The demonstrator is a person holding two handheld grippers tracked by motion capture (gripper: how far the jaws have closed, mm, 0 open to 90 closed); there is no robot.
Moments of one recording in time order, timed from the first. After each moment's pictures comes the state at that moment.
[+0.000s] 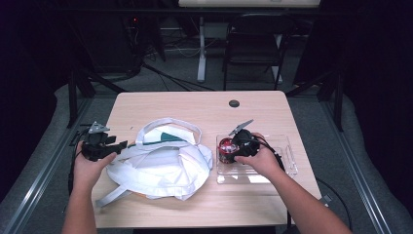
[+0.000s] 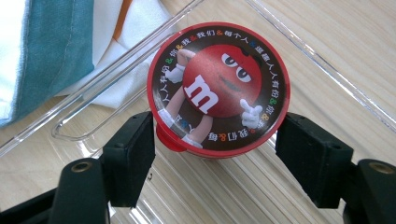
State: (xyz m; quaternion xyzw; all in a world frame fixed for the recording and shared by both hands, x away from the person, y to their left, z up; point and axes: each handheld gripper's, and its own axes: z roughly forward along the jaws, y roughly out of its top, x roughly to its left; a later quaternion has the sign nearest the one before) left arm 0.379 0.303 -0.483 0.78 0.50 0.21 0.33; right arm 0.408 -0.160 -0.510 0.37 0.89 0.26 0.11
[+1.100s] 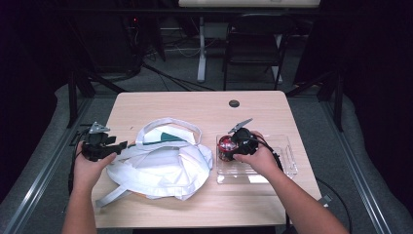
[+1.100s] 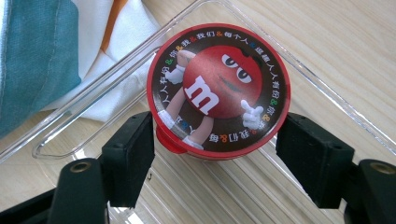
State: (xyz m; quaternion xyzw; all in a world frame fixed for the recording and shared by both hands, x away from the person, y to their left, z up) left arm 0.378 0.303 -0.484 0.78 0.50 0.21 0.32; right arm 0.415 -0.158 -0.512 0.38 0.88 0.26 0.13
